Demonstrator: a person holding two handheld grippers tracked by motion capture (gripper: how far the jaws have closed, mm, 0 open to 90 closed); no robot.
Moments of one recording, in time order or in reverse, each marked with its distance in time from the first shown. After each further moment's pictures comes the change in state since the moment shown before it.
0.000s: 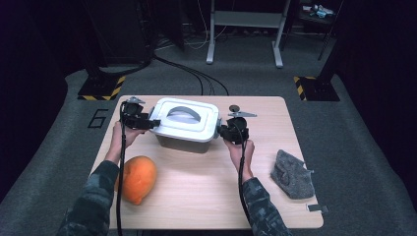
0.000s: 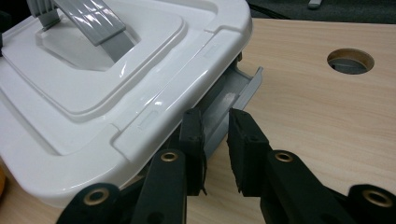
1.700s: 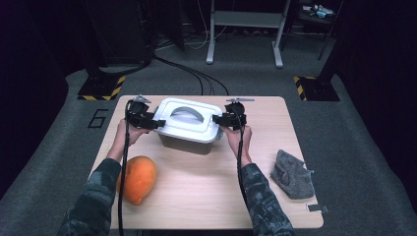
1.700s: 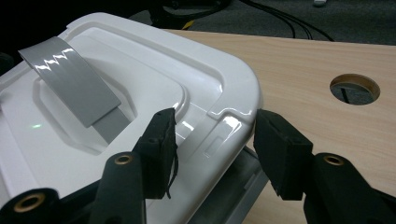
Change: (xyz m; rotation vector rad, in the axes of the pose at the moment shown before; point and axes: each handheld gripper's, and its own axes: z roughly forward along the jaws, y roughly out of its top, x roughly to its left) left arm -0.008 0.009 0.008 0.032 -0.056 0.057; right arm -0.009 0.042 0.020 0.024 0.018 0.030
